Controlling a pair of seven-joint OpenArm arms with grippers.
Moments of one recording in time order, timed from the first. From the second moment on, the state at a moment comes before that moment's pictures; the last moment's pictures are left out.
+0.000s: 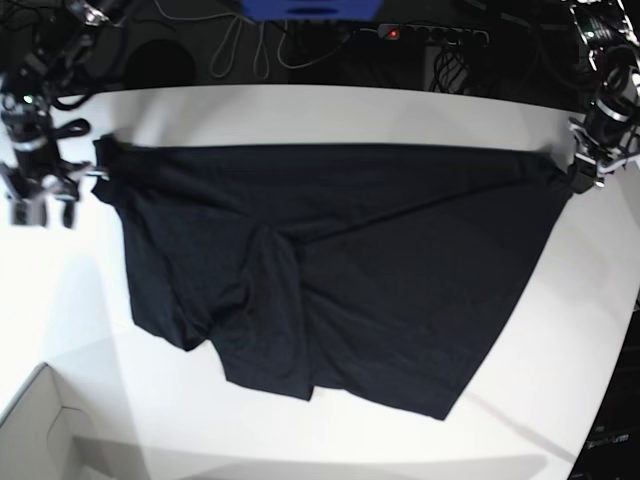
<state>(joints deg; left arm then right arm) 19.0 -16.7 -36.9 83.4 -76.3 -0.5 38.5 -8.9 0.2 42.9 102.3 -1.6 39.5 -28.4</state>
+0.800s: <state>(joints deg) 19.0 -16.7 -36.9 83.0 -76.5 -0.5 38.3 23.3 1.2 18.0 60.3 -1.5 39.6 -30.4</state>
